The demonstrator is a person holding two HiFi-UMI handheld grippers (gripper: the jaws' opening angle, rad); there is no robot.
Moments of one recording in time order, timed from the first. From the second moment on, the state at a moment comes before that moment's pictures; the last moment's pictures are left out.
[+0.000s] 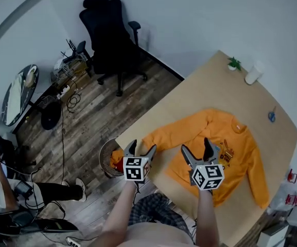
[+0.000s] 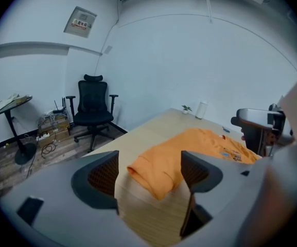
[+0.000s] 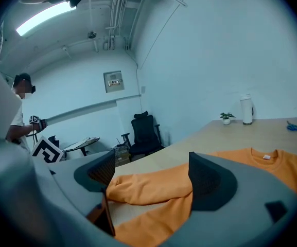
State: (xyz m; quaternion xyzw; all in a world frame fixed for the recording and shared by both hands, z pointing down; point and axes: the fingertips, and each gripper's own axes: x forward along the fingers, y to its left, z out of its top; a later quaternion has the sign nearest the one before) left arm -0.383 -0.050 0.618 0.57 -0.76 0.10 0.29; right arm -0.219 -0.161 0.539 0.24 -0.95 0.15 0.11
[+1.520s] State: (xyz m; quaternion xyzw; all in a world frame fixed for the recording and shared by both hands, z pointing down) left arm -0.383 -0.085 0.641 0.51 -0.77 0.13 0.35; right arm -0.172 -0.182 0.574 0.28 -0.93 0.18 0.13
